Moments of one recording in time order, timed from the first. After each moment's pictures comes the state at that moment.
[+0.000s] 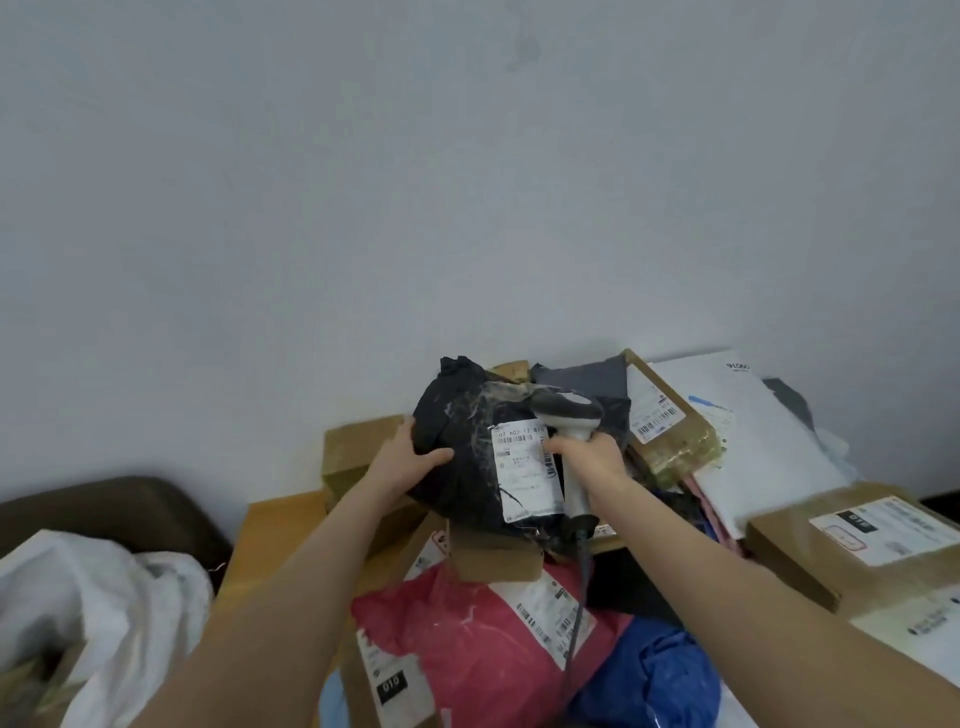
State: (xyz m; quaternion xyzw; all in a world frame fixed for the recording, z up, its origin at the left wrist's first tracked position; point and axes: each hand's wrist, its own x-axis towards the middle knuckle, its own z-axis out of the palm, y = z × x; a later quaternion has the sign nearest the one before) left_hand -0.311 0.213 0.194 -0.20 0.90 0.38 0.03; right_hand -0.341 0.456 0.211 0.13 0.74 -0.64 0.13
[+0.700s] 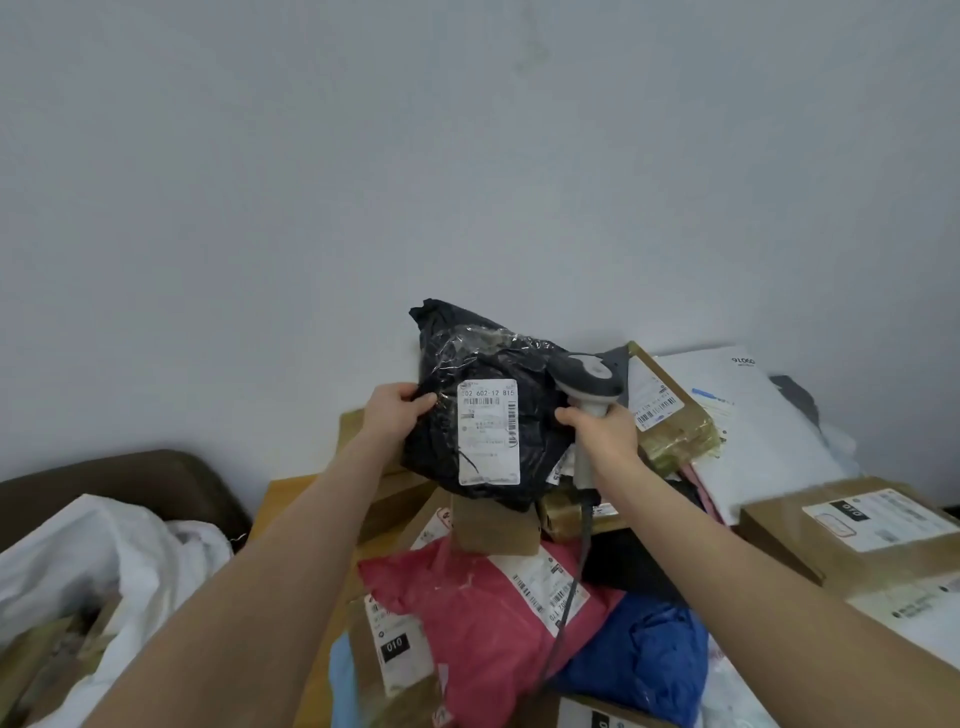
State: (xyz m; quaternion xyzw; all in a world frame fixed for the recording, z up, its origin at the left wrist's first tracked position) left_hand -0.296 0.228 0.241 -0.25 0.83 0.48 -0.10; right_hand -0.325 0.469 0.228 0.11 0.71 -0.70 0.06
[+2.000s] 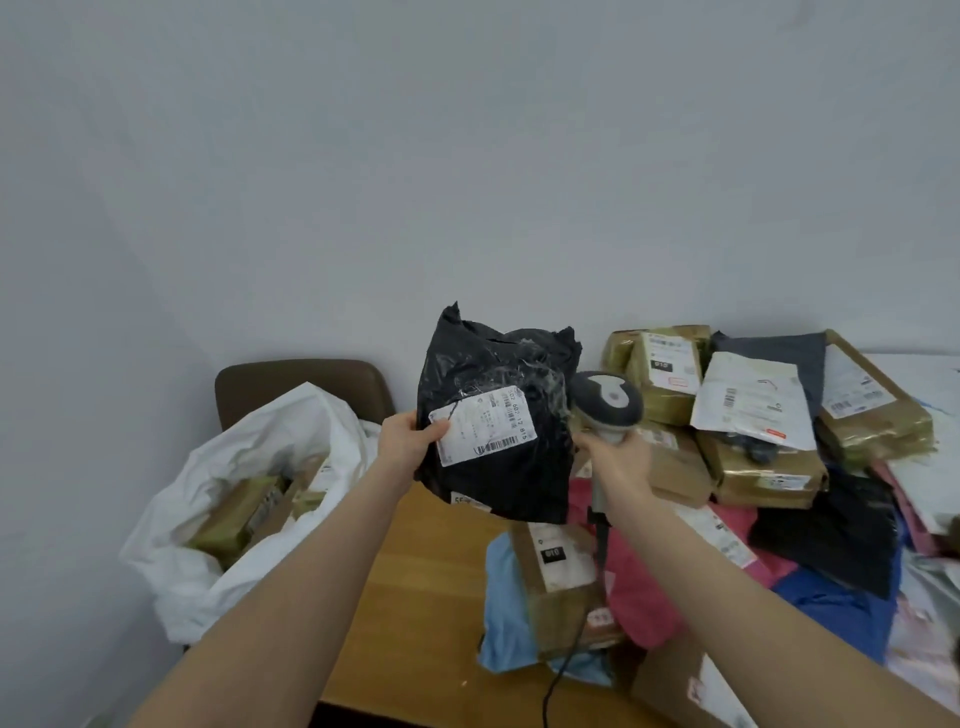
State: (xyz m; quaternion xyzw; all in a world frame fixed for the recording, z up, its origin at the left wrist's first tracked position) left_hand -0.063 0.110 0.212 -0.36 0.69 0.60 -0.20; right_hand -0.157 0.325 0.214 0.04 0.71 -0.69 0.13
